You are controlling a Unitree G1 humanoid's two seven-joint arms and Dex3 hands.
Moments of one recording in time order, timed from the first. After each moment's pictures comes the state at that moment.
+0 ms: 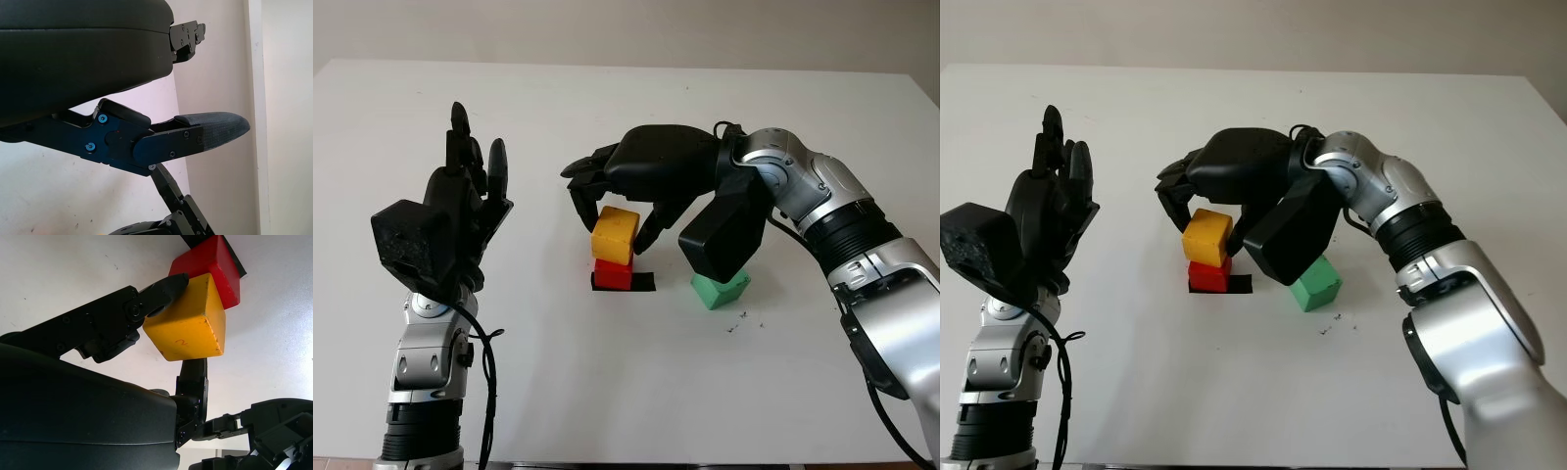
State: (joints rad) left arm -0.32 0.18 0.19 -0.06 -0.08 0.17 -0.01; right arm -1.14 -0.46 0.50 0.76 -0.59 -0.85 0.50
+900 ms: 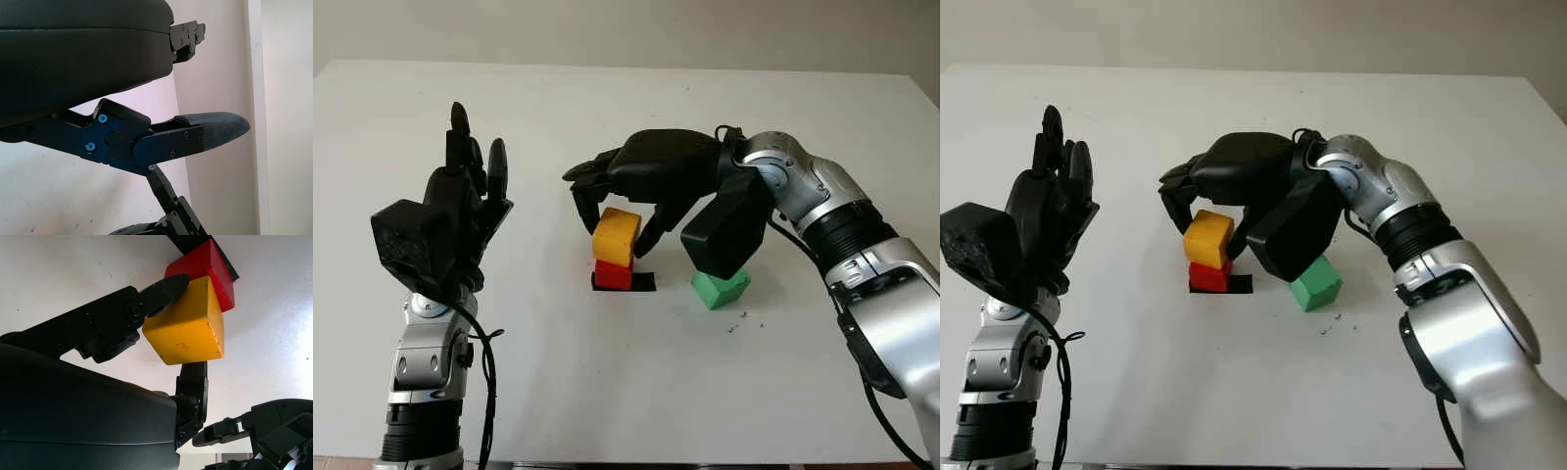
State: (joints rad) left arm -0.32 0.18 0.19 -0.07 -0.08 0.17 -0.01; right arm -1.15 -0.45 0.49 0.83 -0.54 -0.87 0.53
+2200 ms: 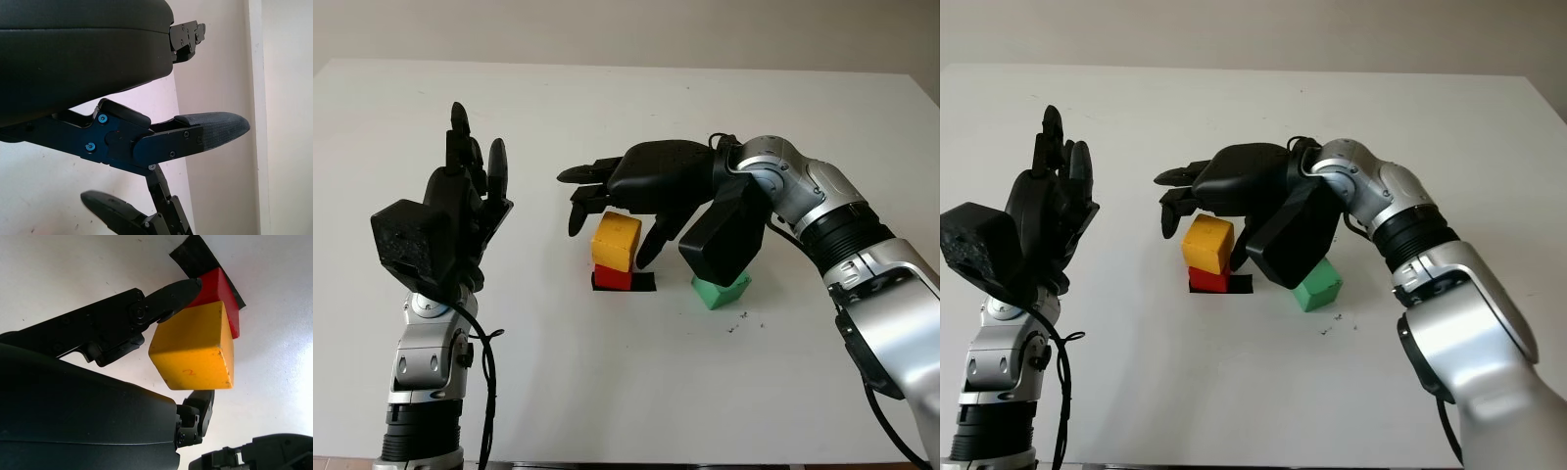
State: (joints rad) left arm -0.32 0.18 0.19 -0.07 -0.08 0.17 -0.01; right arm -1.15 -0.45 0.51 0.83 -0.61 -0.88 0.56
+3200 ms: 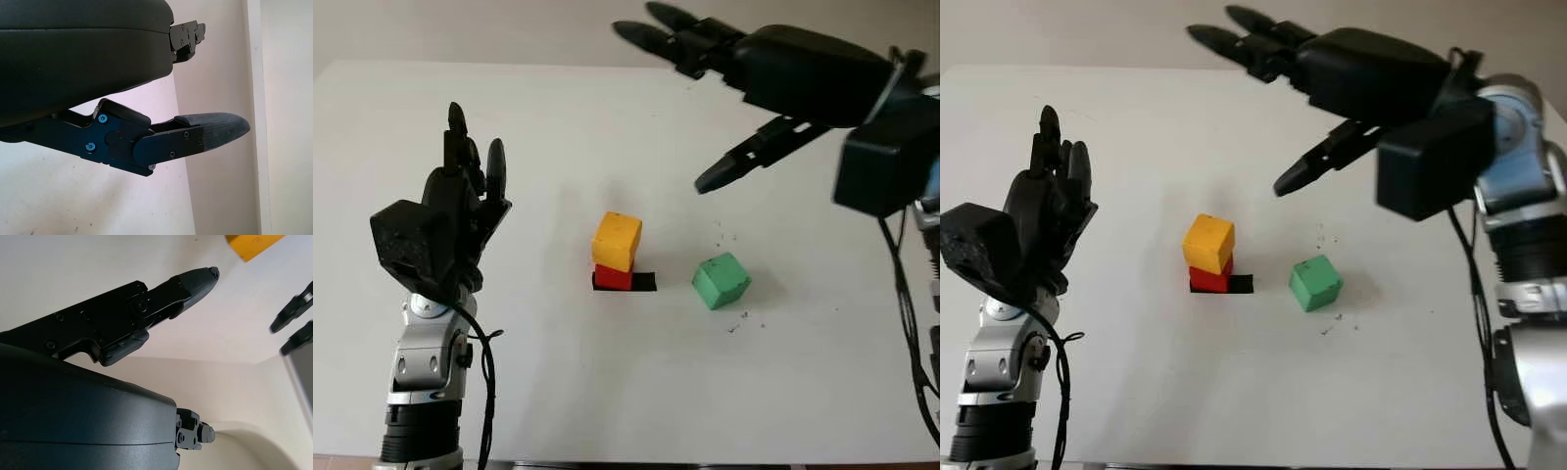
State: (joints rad) left arm -0.32 0.18 0.19 -0.08 -0.08 0.18 -0.01; right arm -0.87 -0.79 0.04 0.29 -0.14 -0.45 0.71
